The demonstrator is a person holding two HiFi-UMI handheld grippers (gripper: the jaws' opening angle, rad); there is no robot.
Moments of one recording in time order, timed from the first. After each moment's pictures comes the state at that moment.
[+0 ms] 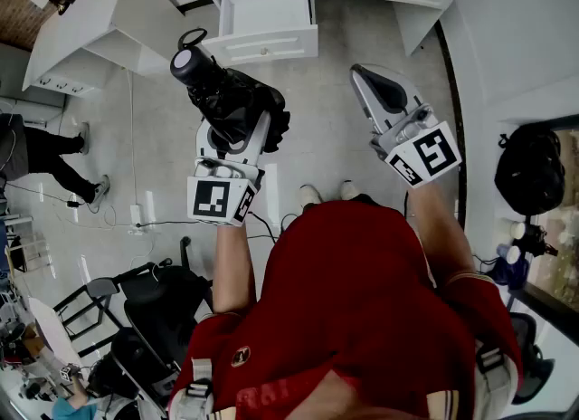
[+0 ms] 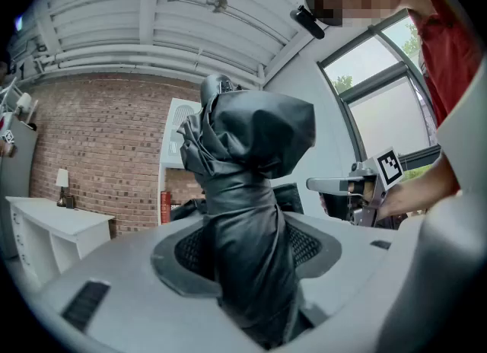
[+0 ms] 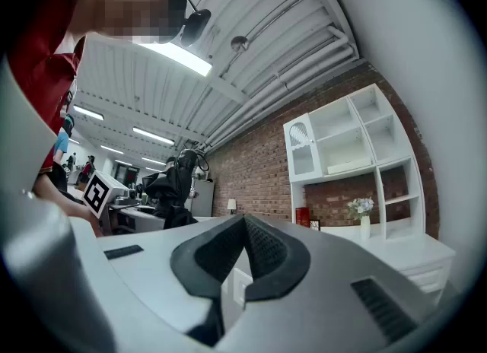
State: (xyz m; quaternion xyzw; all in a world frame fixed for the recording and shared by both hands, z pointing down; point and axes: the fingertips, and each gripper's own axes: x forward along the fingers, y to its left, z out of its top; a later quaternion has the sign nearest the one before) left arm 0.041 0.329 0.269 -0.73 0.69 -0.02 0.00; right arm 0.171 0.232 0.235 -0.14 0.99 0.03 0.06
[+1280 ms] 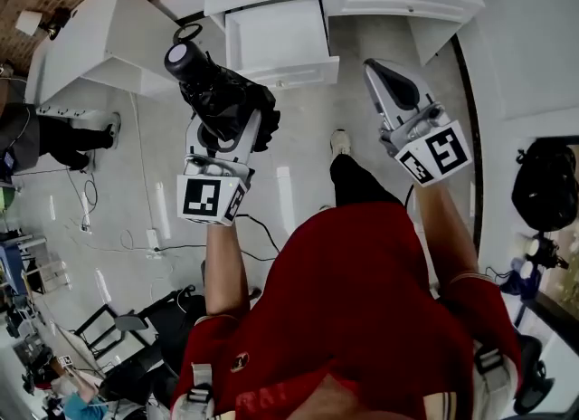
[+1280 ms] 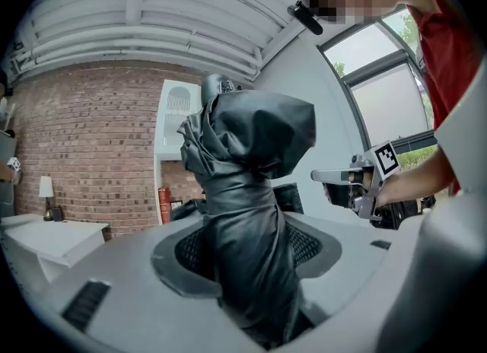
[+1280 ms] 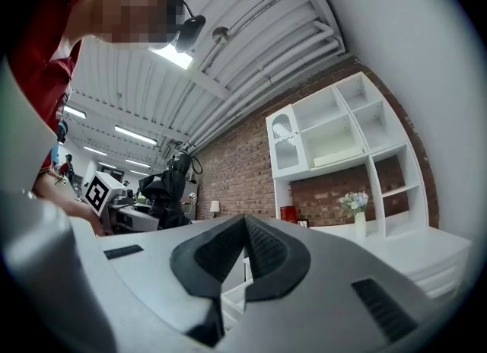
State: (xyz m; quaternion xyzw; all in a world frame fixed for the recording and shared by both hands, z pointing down) left arm -0.091 0.196 0.291 -0.74 0.67 -0.08 0.00; right arm 0.072 0.088 0.262 -0.18 0.98 0.00 0.07
